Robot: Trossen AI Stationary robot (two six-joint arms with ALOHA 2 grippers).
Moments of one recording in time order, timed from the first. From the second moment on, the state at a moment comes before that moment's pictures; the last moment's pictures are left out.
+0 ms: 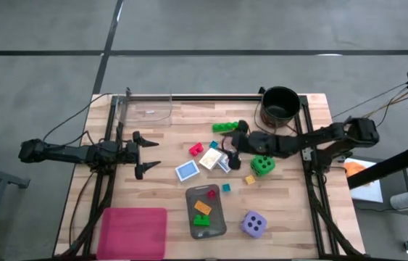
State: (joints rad) left arm -0.06 0.25 0.00 0.05 -0.22 -0.05; right arm -0.08 1.45 0.63 0.45 0.24 -0.03
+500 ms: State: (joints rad) left arm -0.06 0.25 0.00 0.05 -0.22 -0.05; right arm -0.36 1.59 0.87 0.02 0.03 -0.17
